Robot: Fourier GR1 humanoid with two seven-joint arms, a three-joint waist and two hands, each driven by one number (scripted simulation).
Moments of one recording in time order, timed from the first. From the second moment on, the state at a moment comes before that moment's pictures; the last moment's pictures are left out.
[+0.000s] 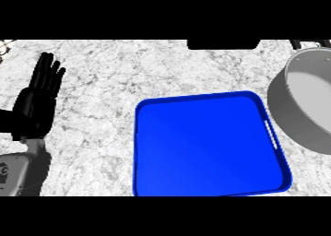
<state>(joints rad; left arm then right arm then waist) -0.26 0.23 0.07 -1.56 0.16 0.13 0.05 -0.01 -0.52 -0.46 -1.94 0.55 0.19 -0.11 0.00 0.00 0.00</state>
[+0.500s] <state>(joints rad) -0.26 0.21 0.07 -1.57 0.15 0.12 0.05 -0.23 -0.63 -0.48 -1.42 0.57 0.11 -0.39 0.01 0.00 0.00</state>
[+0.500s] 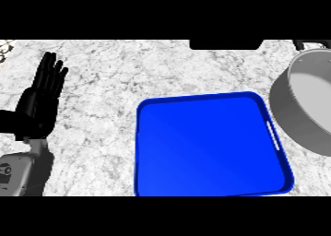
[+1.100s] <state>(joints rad) -0.29 0.19 0.07 -1.54 0.13 0.12 0.05 -0.44 -0.67 -0.39 -0.89 0.66 0.13 -0.49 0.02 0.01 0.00</state>
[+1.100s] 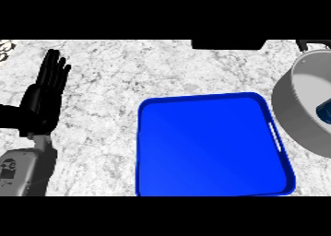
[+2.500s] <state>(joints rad) -0.28 0.19 0.09 -1.54 0.13 0.10 0.04 -0.67 -0.85 -0.70 -0.37 0.25 0.47 -0.63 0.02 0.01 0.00</state>
